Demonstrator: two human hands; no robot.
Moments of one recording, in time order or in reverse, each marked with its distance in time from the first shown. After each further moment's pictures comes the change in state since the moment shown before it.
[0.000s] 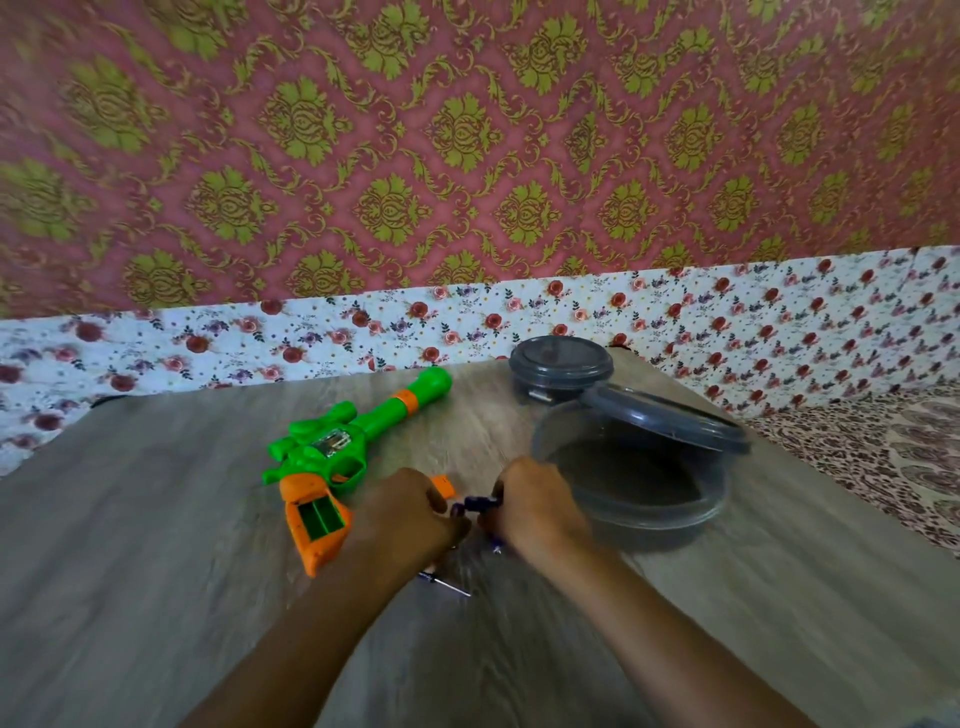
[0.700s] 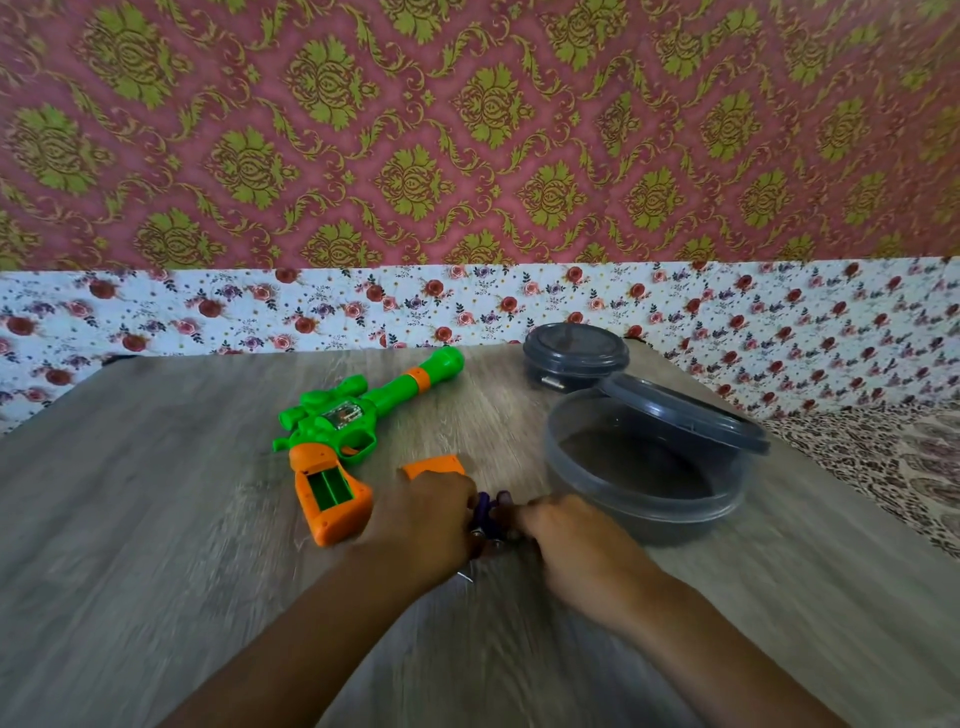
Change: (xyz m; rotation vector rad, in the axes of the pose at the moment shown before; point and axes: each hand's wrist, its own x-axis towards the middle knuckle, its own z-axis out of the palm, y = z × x) left_hand -0.015 0.002 0.003 0.323 -0.117 0.295; right_hand -0.044 0.028 -0.013 -0.244 -0.143 -0.423
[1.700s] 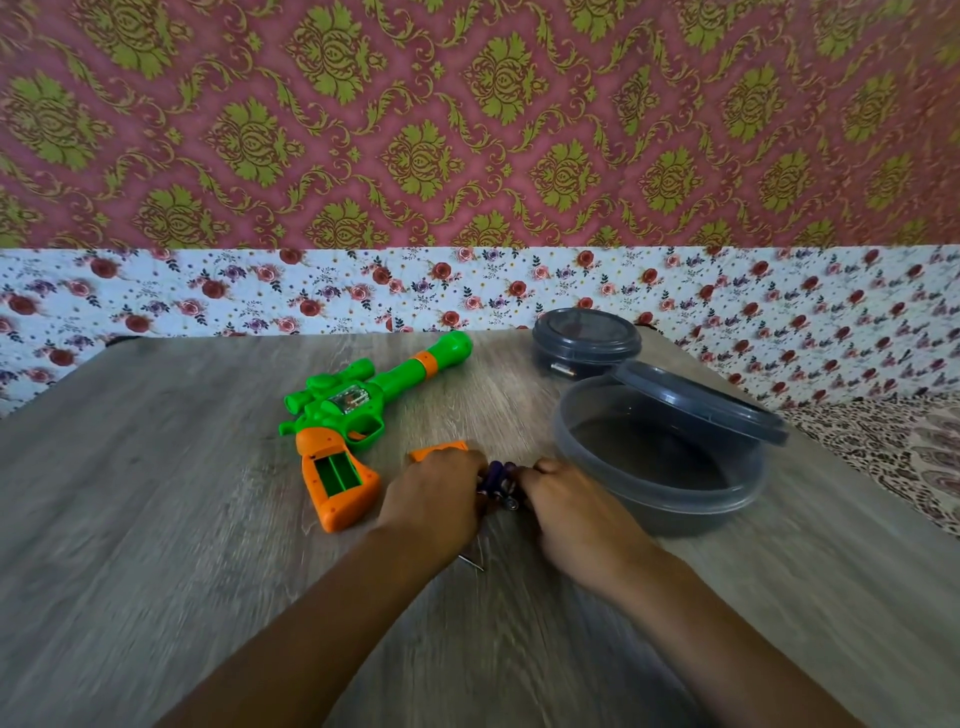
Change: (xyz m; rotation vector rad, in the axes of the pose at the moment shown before) left_hand 0.011 0.000 0.007 -0.072 0.092 -0.022; right_hand 0.018 -0.006 -0.004 -0.076 0.004 0.039
